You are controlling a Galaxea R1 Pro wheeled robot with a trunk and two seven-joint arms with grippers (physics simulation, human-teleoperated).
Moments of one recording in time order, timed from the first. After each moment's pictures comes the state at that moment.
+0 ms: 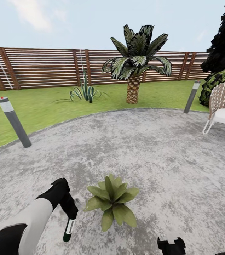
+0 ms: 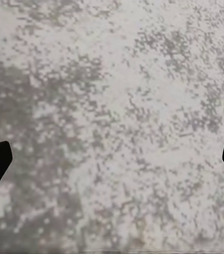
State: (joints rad) left arm -0.85 0.00 0.15 -0.40 -1.25 0.60 -1.23; right arm -0.48 -0.04 0.04 -0.03 0.13 -0.37 -0.25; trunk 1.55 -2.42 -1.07
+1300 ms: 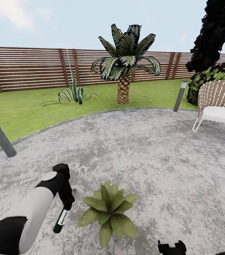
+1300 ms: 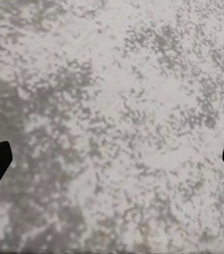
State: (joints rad) left arm -0.92 0.01 0.03 -0.53 -1.48 0.68 -1.56; right arm -0.46 -0.04 0.04 -0.03 0.13 -0.37 -0.25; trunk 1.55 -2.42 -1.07
